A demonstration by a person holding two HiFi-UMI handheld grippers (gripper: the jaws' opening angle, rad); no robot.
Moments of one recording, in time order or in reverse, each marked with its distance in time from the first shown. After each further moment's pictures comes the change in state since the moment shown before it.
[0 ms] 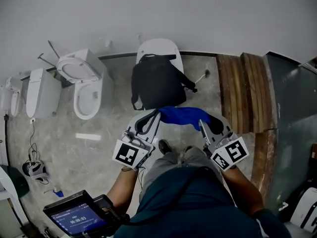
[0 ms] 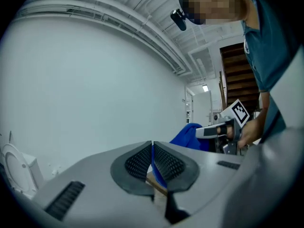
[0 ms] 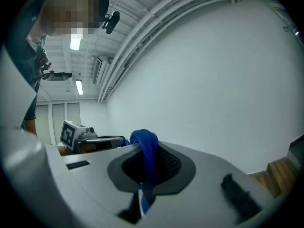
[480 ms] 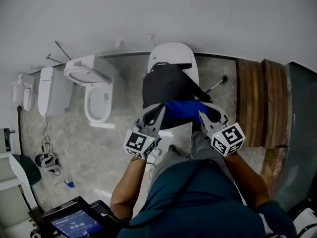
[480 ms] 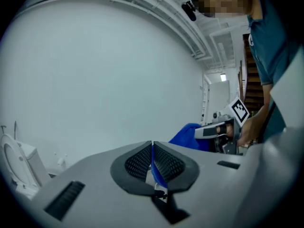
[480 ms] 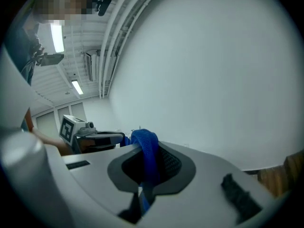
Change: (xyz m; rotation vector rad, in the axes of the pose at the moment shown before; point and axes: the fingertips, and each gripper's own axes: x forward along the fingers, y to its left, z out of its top) left arm 0.148 0.143 -0.060 -0.069 0.160 0.114; right arm 0.177 -0.144 -0.044 0.084 0.170 0.118
